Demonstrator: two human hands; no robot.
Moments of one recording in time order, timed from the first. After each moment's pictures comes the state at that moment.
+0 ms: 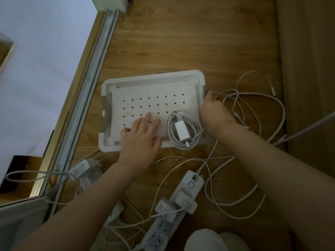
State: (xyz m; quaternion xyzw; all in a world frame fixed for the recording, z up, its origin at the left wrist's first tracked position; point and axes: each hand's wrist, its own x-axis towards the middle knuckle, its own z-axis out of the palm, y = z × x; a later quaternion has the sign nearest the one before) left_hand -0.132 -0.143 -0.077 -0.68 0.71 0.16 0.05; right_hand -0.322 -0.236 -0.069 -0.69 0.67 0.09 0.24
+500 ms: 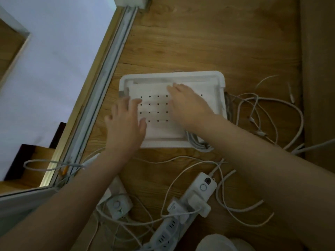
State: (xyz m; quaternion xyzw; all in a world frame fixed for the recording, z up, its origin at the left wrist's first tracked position) left_hand -0.083 -0.158 -0.052 -0.78 0.62 0.10 -0.06; right_hand -0.235 -0.235 -0.032 -0.84 0.49 0.02 0.23
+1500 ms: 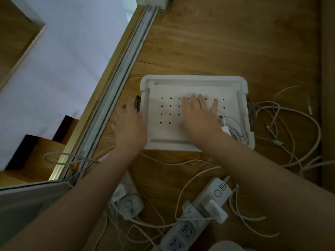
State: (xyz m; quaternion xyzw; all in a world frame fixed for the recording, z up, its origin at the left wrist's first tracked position) left_hand -0.046 -0.158 -0.075 -0.86 0.45 0.19 -0.15; right_hand -0.198 -0.212 -0.055 -0.82 0.53 0.15 0.15
